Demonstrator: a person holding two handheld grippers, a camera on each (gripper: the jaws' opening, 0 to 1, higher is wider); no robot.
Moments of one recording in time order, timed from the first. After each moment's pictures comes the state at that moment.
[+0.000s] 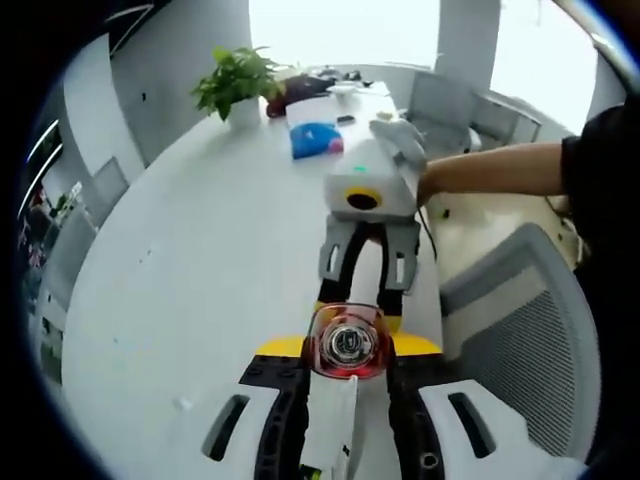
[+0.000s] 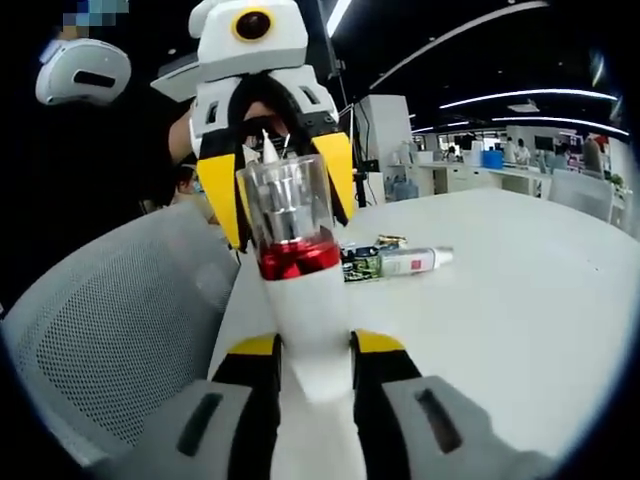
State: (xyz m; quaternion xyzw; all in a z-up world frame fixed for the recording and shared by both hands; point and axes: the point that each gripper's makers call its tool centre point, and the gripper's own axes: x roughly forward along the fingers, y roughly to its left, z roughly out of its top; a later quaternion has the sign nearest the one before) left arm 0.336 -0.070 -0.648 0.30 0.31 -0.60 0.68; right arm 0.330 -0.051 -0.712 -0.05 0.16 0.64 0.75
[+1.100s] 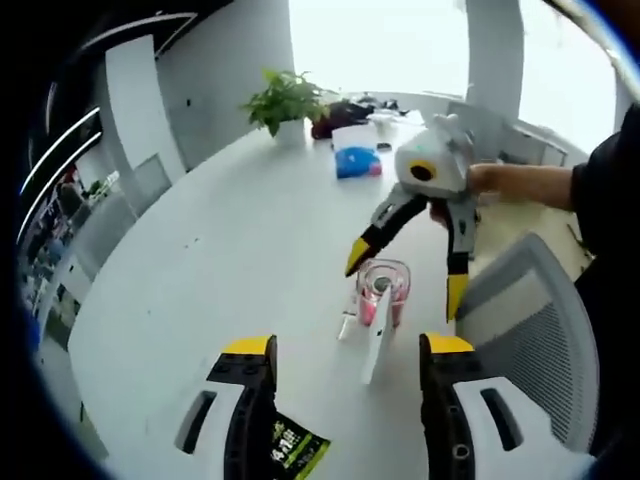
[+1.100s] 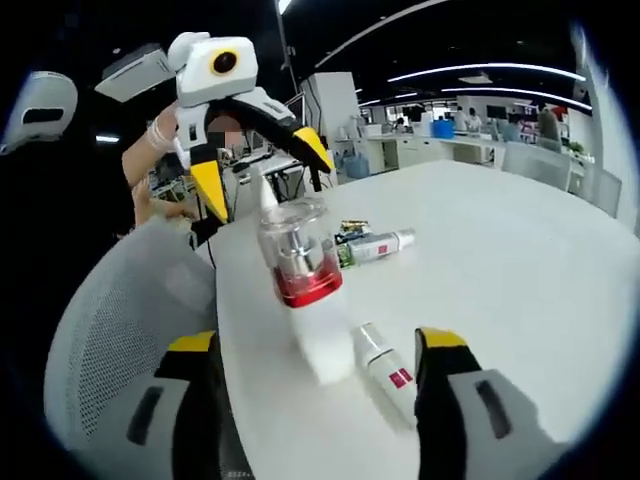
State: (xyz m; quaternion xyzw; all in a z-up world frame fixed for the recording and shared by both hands) left arm 0.346 -0.006 -0.616 0.24 0.28 -0.54 0.75; right arm 0.324 -0.070 -0.684 -0.06 0.24 0.53 0.81
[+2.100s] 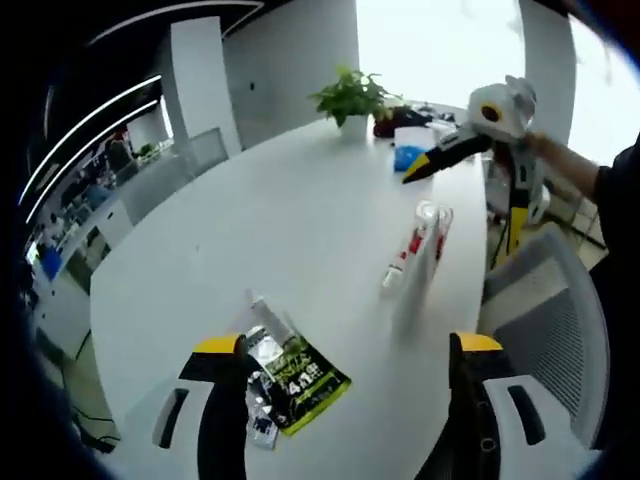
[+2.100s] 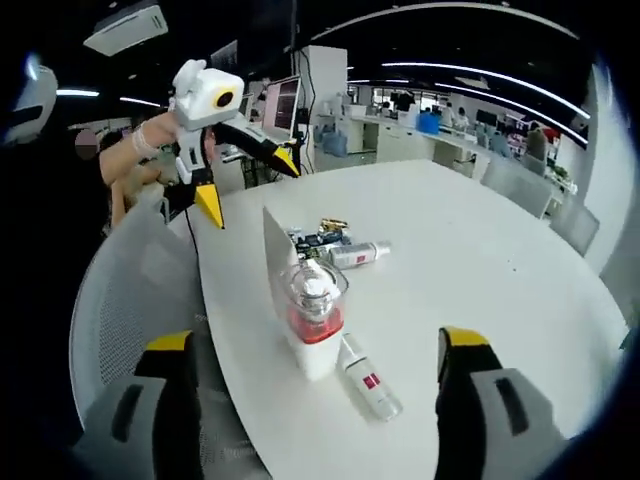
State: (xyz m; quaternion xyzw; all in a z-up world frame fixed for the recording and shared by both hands) left arm 0.347 0.084 -0.626 0.19 0.30 -0.45 0.82; right arm 0.315 -0.070 -0.629 -0.18 0.26 0.48 0.82
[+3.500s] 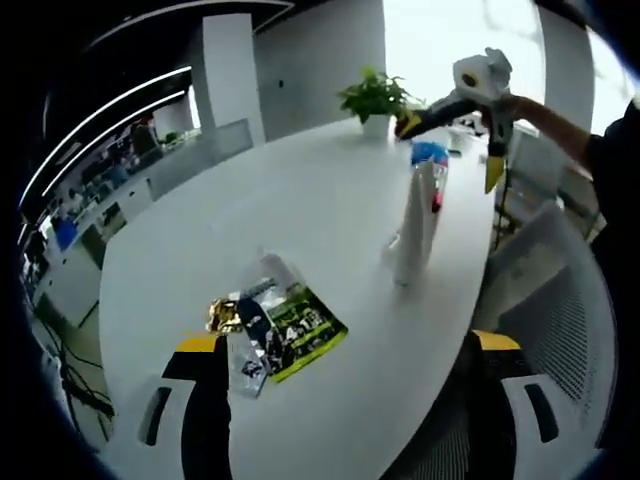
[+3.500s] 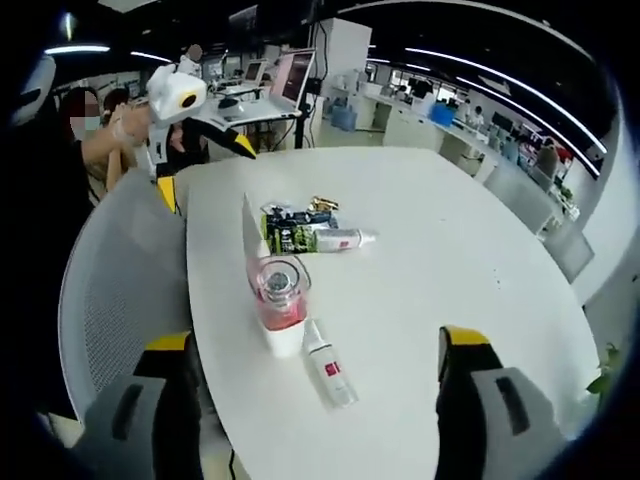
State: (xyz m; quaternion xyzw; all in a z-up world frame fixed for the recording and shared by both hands) left arm 0.313 0.131 -0.659 0.16 0.30 -0.41 0.85; right arm 0.346 -0.097 -0.635 -0.26 0.29 0.47 0.79
